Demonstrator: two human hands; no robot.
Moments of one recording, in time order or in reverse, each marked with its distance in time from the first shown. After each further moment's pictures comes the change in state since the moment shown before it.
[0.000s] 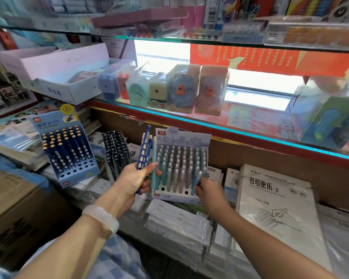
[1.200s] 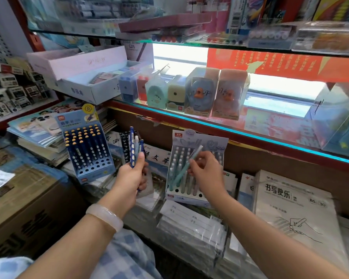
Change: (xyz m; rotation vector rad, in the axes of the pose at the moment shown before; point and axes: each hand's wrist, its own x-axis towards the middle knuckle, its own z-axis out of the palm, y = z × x) left_hand 0.002 0.007 -0.032 -0.143 0.299 0.025; right_hand -0.003 -0.089 -0.029 0.832 0.203 -0.019
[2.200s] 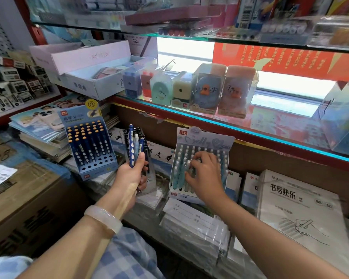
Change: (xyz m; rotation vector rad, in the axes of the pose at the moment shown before) left_hand 0.002 -0.003 -0.010 -0.034 0.019 0.029; right_hand 0.008 0.030 0.010 -0.815 -0.004 -0.477
